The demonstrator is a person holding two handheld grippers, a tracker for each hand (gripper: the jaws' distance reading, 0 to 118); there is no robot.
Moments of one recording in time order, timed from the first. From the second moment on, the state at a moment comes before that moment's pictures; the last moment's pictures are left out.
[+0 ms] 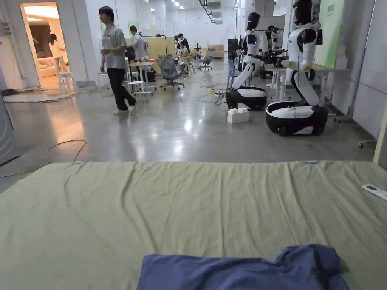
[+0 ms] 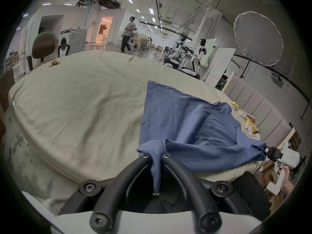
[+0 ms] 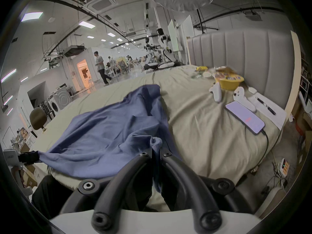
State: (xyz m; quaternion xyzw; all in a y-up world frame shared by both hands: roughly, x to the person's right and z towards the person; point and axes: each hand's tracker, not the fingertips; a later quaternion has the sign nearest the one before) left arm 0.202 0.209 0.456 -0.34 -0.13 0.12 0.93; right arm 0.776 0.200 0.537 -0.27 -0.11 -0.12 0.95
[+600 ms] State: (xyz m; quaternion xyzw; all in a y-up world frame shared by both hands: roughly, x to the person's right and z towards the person) left arm 0.202 0.292 0.524 -0.21 -0.08 0.04 0.97; right arm 0.752 0.268 0.594 -0.16 -0.11 -0.12 0.97
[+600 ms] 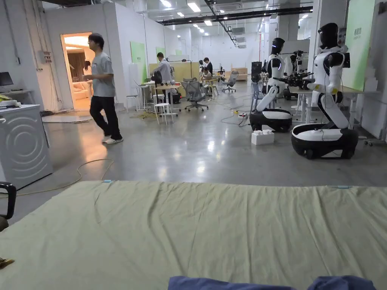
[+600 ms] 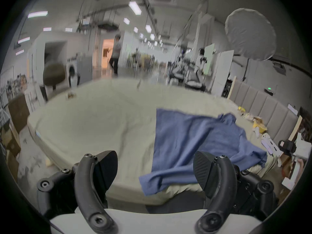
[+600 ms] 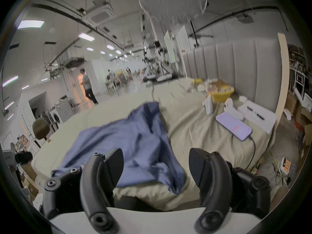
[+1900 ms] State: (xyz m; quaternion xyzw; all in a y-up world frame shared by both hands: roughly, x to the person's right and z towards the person) left arm 0.213 0.322 0.531 -0.17 -0.09 0.00 0.98; right arm 0.677 0.354 0.586 -0.11 -0.02 -0.04 0.99
